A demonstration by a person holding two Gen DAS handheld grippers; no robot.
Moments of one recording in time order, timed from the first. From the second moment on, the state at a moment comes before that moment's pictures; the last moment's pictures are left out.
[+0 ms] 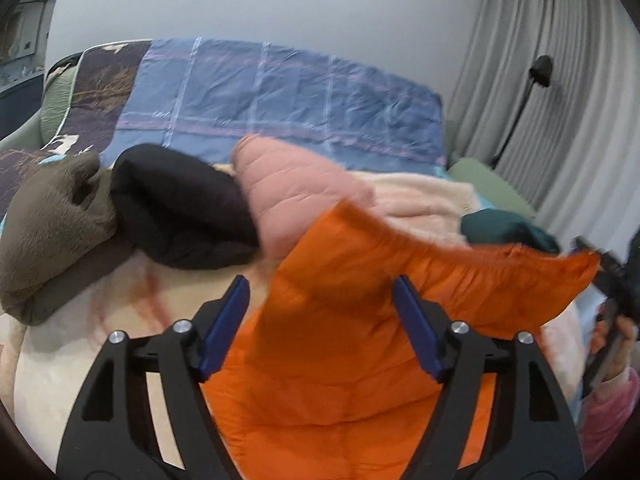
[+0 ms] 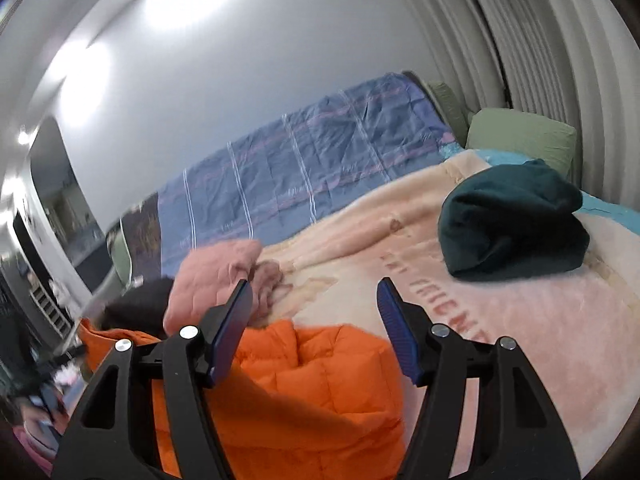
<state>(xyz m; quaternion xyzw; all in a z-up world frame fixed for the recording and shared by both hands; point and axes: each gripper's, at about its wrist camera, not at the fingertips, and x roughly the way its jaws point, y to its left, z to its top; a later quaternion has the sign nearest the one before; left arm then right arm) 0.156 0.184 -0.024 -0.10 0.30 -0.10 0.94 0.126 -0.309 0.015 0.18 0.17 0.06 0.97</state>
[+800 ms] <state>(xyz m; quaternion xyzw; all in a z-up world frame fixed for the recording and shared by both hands) 0.136 0.182 -0.117 -0.07 0.42 -0.16 0.89 0.118 -0.261 -0.086 0.04 0.33 0.05 0.94</state>
